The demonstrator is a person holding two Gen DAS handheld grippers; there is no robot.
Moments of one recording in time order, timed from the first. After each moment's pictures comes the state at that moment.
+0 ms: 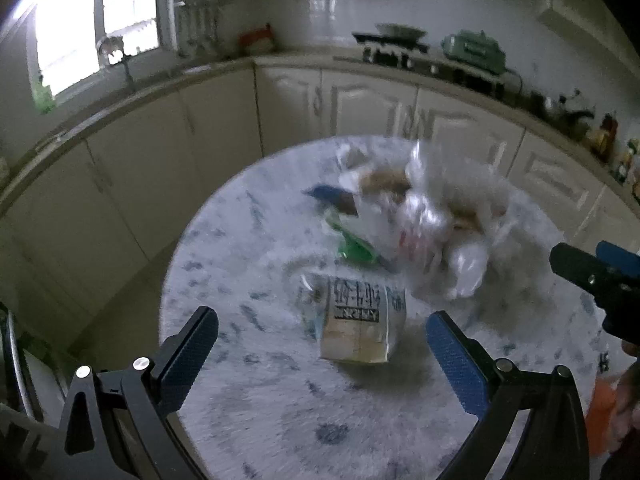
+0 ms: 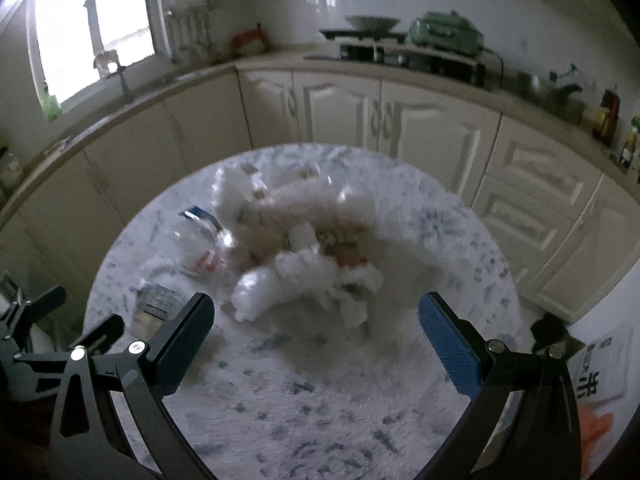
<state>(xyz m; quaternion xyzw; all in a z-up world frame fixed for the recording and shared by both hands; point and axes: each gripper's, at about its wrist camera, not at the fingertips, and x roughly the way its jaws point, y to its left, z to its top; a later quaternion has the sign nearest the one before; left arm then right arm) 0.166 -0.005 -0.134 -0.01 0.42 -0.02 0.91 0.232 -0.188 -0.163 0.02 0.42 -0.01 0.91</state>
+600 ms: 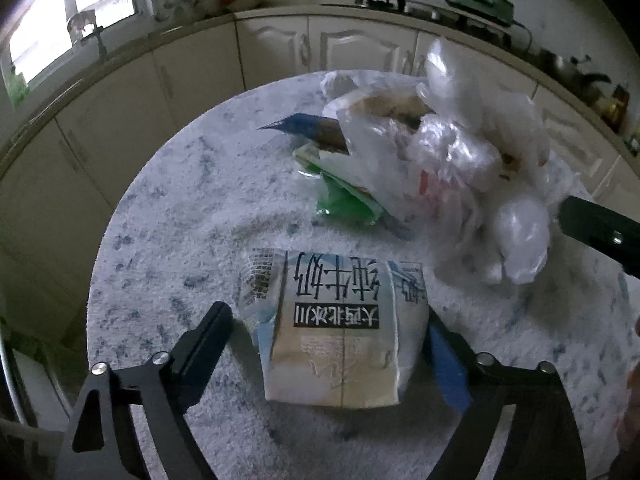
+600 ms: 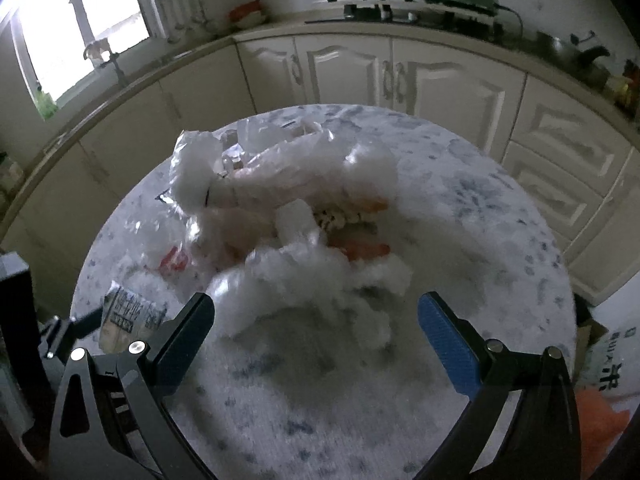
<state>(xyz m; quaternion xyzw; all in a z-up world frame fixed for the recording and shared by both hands) 0.245 -0.023 -0.216 0.00 0.47 -0.02 0.88 0.285 -0.196 -0.212 0.06 0.46 0.02 0.88</state>
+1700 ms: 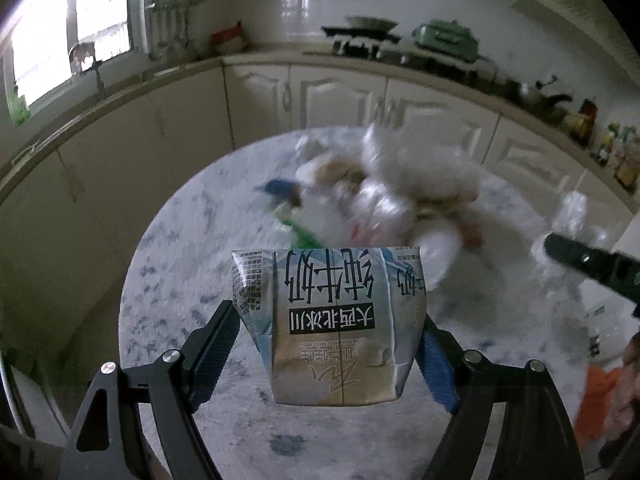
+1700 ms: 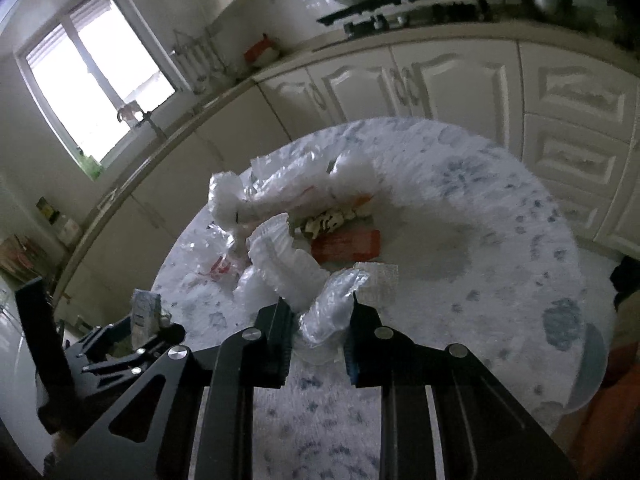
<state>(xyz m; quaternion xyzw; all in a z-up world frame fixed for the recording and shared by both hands) 0.171 -0.036 -0.142 -0.01 0.40 -0.06 0.91 0.218 -0.253 -0.179 0.19 0.40 0.08 0.89</state>
